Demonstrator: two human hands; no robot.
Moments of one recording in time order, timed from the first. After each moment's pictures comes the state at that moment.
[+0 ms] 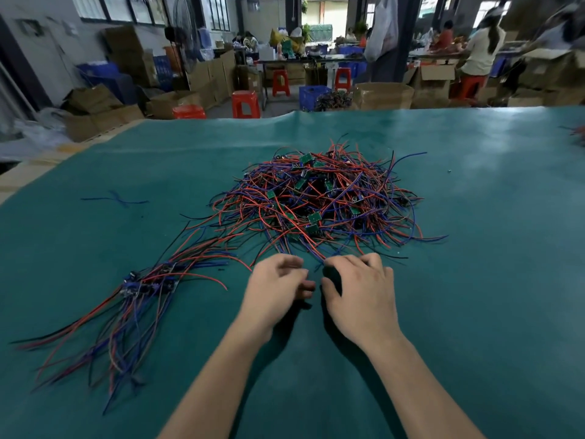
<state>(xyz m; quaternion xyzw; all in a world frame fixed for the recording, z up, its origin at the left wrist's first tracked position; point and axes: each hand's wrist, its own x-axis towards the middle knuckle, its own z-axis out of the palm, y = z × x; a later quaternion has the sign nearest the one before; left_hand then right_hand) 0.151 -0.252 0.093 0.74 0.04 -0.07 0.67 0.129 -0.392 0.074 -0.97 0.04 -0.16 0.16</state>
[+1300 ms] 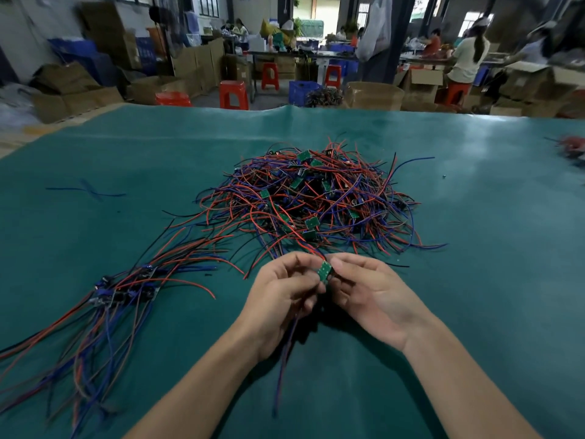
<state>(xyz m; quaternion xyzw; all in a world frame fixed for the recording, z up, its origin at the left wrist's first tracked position) 0.163 -0.255 0.084 0.53 -0.08 -0.17 0.82 0.143 -0.413 0.101 -0.50 0.04 0.11 0.86</state>
